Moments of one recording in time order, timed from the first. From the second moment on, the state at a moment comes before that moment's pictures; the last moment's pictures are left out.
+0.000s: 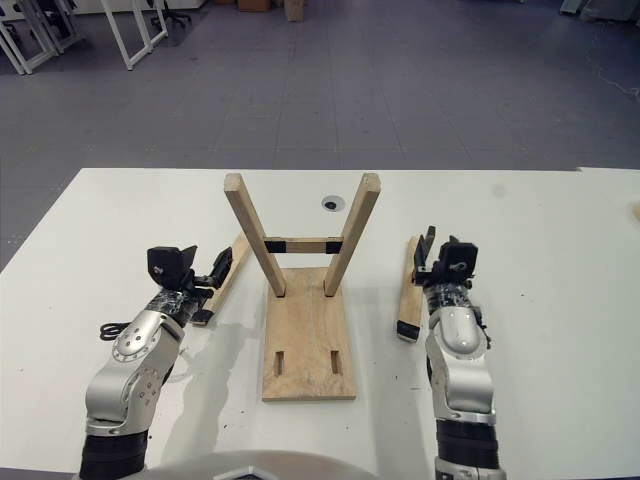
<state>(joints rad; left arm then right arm) 0.08 0.10 0.00 -0.41 -0.30 0.46 -0.10 -0.03 -0.21 -0.15 -0.35 0.12 0.34 -0.04</state>
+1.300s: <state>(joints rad) 0.13 0.04 0.00 -0.42 -0.23 0.42 -0.08 0.05 -0.17 -0.21 -0.70 0.15 0.69 -0.09</state>
